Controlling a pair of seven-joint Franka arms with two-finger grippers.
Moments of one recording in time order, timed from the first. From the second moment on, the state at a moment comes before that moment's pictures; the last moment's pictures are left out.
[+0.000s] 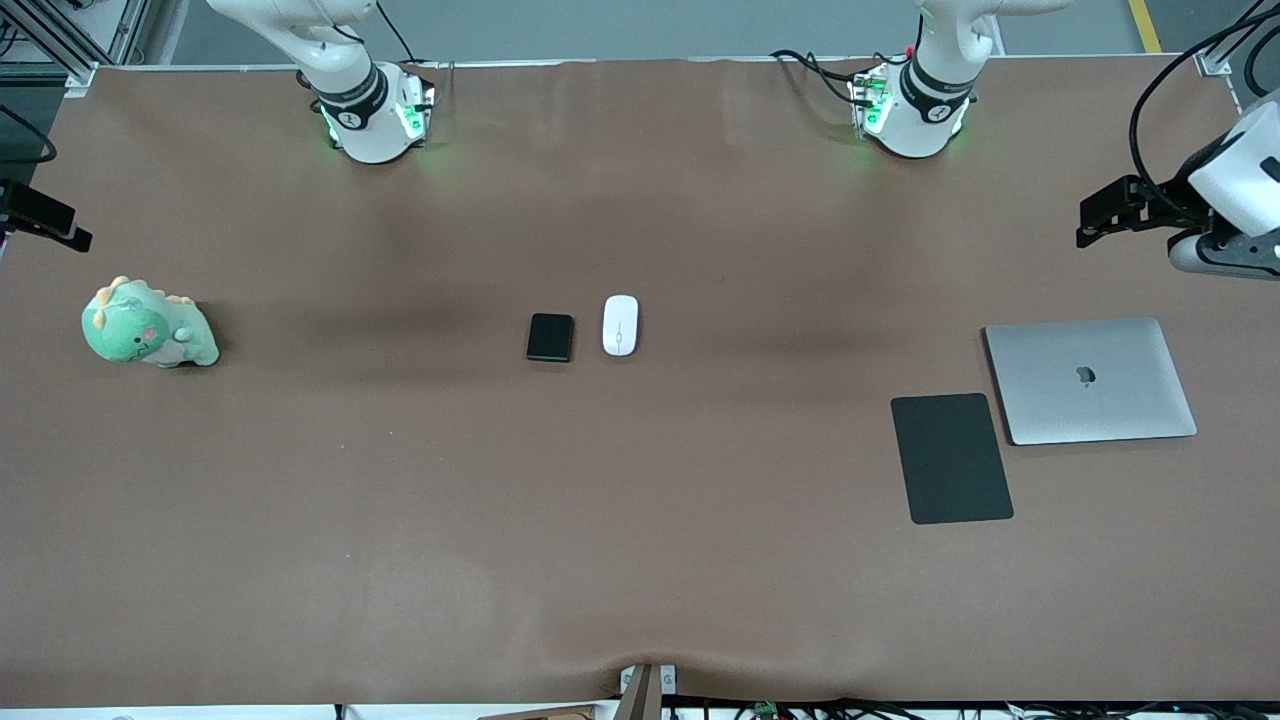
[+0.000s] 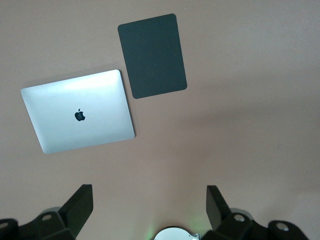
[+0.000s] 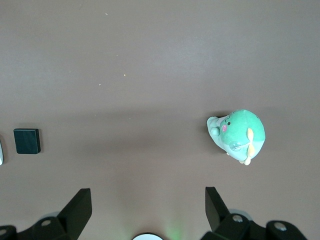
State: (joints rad) left arm -0.04 -0.01 -0.04 -1.58 0.00 1.47 0.08; right arm -0.07 -0.01 -0.10 -1.53 0.02 1.44 -0.12
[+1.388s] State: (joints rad) left arm -0.20 0.18 -0.12 -1.52 0.00 1.65 -0.06; right arm -0.08 0.03 -0.09 -1.54 0.02 1.40 -0.11
